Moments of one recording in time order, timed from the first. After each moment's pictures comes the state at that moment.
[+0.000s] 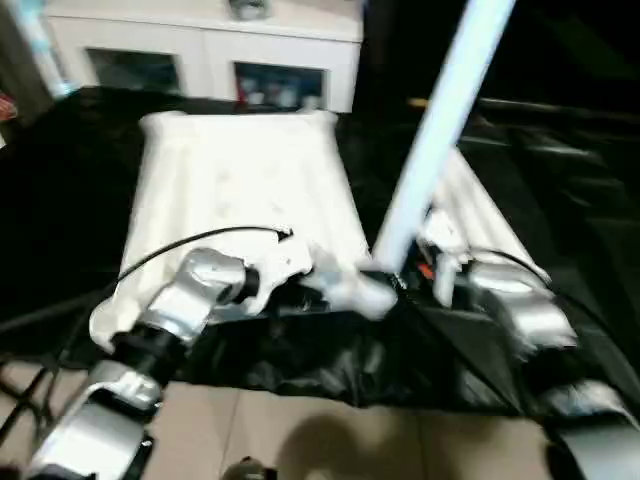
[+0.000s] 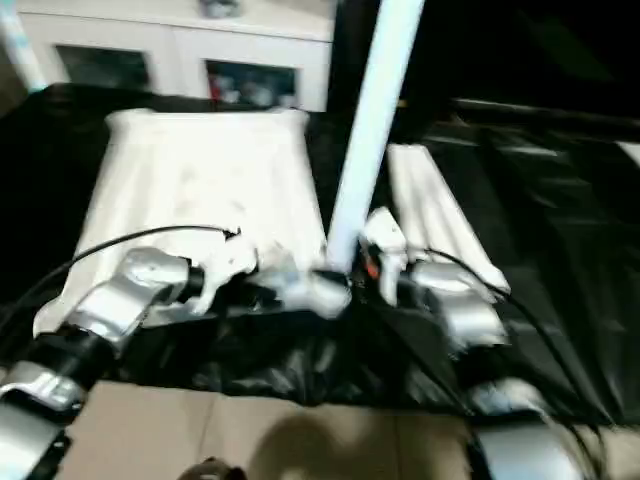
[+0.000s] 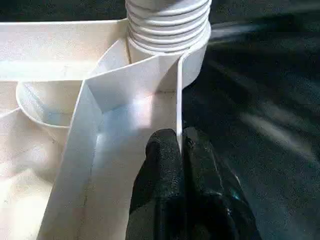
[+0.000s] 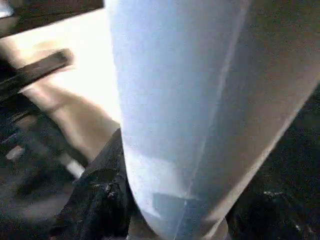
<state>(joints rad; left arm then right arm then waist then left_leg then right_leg) -0.65 0.29 -0.33 0.58 0.02 0.26 -0.92 -0.67 -0.23 0.09 0.83 0.16 0.00 0.80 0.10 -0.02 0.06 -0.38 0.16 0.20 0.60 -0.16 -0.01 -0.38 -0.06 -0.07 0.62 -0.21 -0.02</state>
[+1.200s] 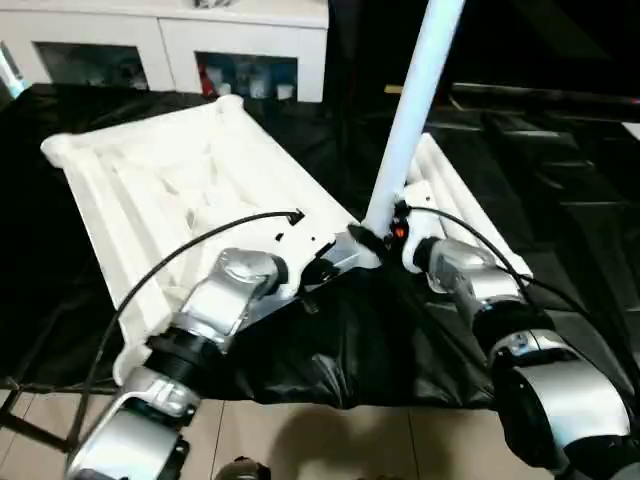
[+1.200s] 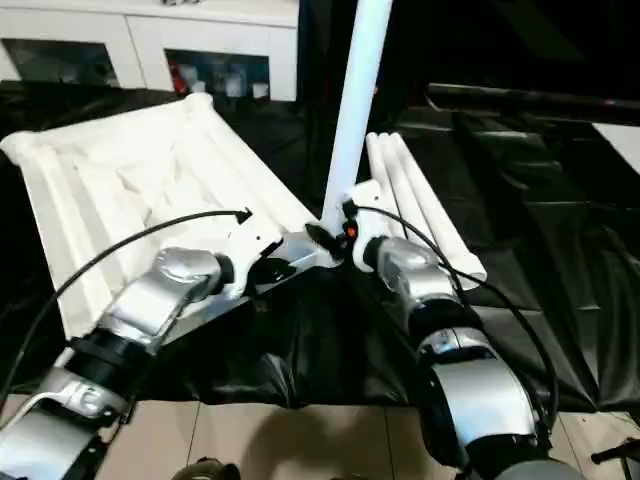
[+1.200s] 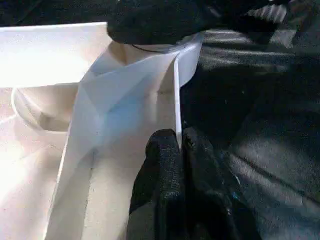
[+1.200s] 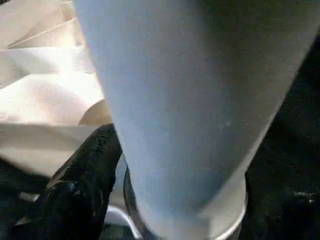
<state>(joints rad) -0.62 0.23 -0.31 0.40 0.05 0.46 -0.77 -0.82 -0.17 0.00 1.06 0.12 0.02 0.74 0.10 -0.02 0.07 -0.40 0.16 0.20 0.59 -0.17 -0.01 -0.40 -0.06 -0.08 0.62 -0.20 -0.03</state>
